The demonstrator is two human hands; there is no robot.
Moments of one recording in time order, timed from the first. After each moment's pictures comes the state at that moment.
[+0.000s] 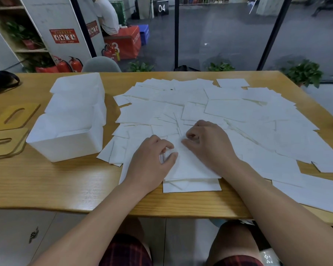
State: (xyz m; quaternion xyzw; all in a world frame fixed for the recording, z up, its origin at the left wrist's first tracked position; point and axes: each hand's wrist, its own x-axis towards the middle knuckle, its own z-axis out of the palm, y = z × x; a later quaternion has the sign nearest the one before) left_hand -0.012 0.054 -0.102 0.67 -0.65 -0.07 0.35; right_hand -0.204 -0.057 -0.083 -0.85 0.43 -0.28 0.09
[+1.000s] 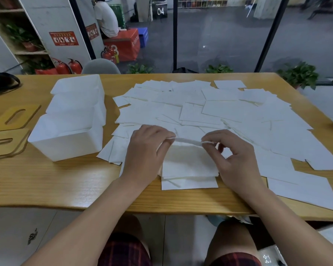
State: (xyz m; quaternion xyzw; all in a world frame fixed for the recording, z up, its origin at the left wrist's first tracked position) left_hand -0.015 0.055 -0.079 0.61 -0.68 0.07 0.39; right_hand -0.261 0.002 -0.079 -0.77 0.34 -0.48 0.24
